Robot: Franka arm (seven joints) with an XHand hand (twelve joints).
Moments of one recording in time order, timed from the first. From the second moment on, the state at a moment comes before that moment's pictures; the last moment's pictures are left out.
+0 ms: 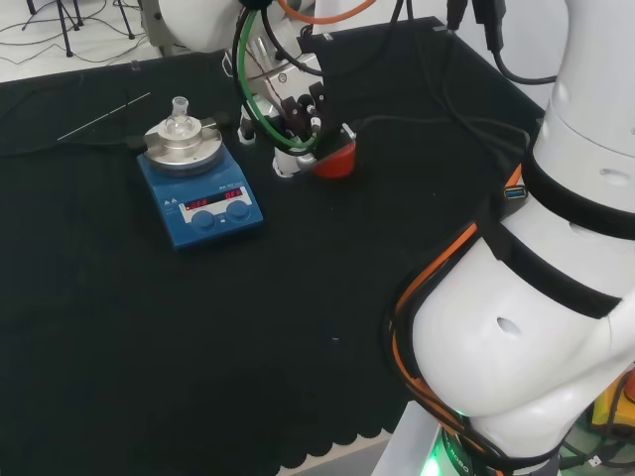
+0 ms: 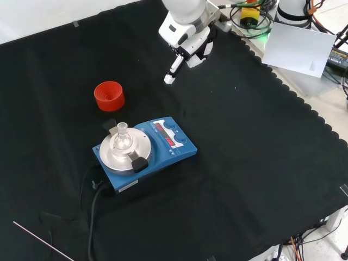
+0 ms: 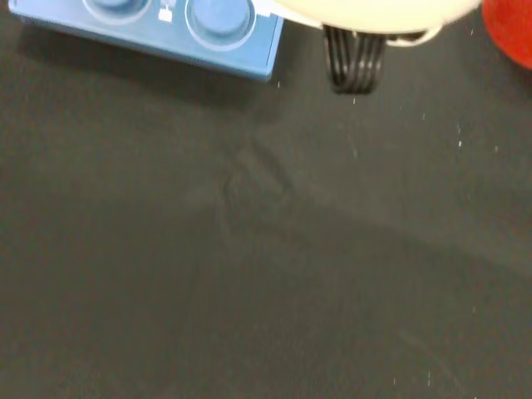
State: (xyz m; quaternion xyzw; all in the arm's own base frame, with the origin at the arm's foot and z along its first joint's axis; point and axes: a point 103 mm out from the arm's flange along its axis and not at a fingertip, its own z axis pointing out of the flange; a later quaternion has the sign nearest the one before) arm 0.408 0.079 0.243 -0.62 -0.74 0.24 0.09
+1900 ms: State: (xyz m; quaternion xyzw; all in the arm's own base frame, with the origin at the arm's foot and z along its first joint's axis) arm 0.419 0.155 0.185 -0.54 -0.76 0.33 0.15
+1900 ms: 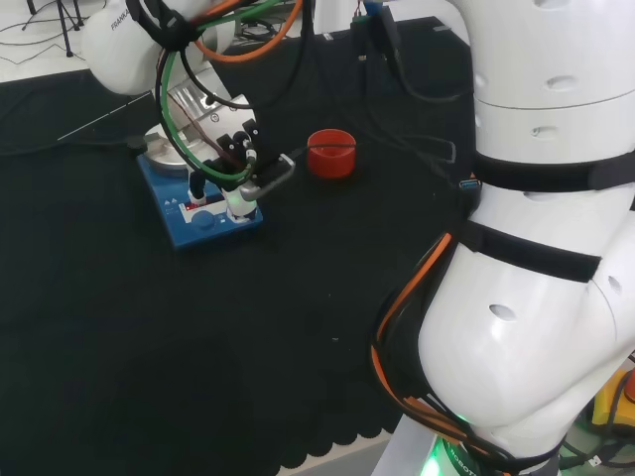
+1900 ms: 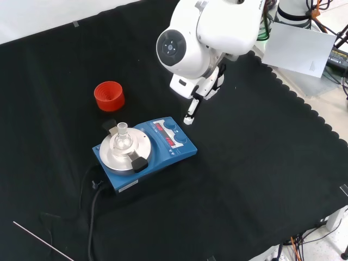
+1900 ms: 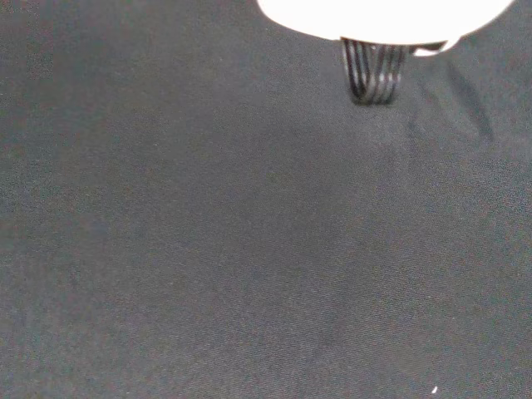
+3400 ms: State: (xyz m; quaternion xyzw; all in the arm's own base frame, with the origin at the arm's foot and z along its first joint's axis) arm 0.429 0.153 0.161 -0.54 -0.75 0.35 0.16
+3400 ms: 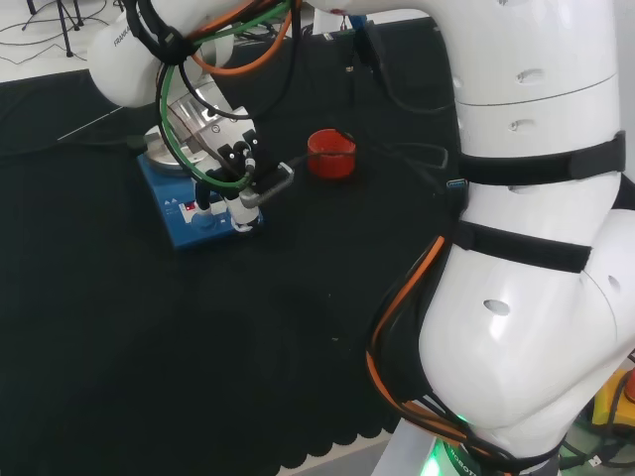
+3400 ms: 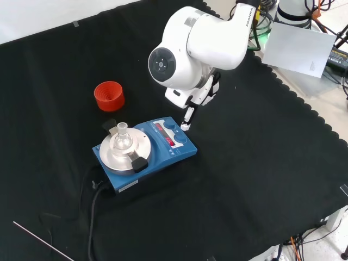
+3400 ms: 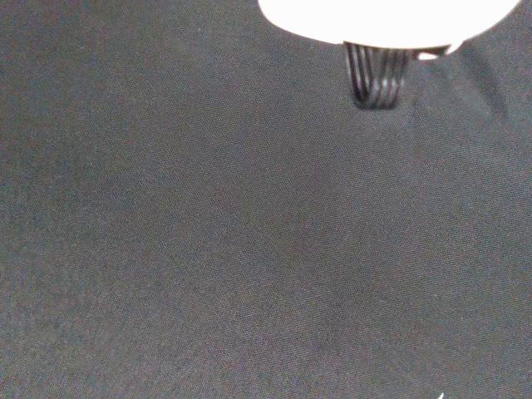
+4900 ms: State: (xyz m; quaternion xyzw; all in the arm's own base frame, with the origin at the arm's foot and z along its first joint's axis) arm 0.442 0.160 0.142 -0.53 -0.75 0.36 0.17
